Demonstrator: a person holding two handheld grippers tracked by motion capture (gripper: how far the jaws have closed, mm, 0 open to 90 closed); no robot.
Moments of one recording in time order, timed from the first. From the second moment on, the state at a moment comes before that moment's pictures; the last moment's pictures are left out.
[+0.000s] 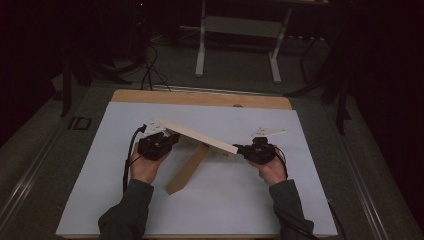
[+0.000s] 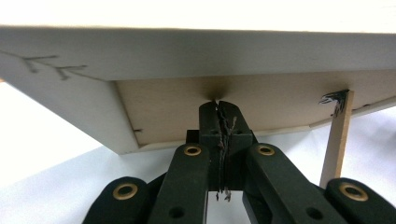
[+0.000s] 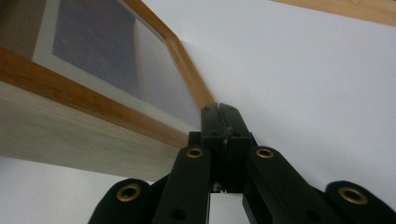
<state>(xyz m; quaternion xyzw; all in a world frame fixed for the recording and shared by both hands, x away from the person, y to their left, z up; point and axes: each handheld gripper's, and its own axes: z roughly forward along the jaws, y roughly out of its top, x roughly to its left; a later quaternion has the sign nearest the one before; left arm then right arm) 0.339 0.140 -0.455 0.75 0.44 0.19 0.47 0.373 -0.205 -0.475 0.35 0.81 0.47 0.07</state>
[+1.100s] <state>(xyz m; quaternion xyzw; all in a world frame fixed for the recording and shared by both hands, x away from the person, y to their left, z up) 0.343 0.111 -0.445 0.77 0.39 0.19 0.46 0.358 -0.186 -0.473 0.31 0.83 0.46 0.06</state>
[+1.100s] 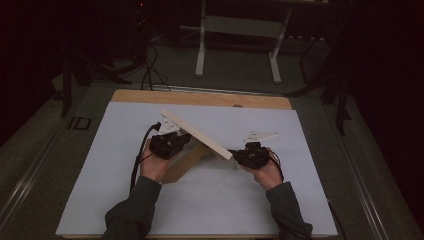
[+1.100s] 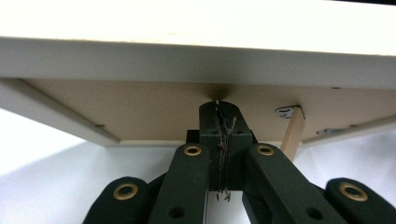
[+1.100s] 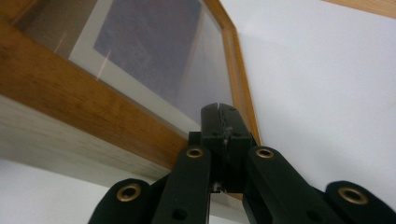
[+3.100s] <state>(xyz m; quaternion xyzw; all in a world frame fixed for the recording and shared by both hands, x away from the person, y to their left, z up) 0.331 0.093 -0.440 0.79 0.36 0.14 0.47 0.332 -0.161 -0.454 0.23 0.86 0.46 0.05</state>
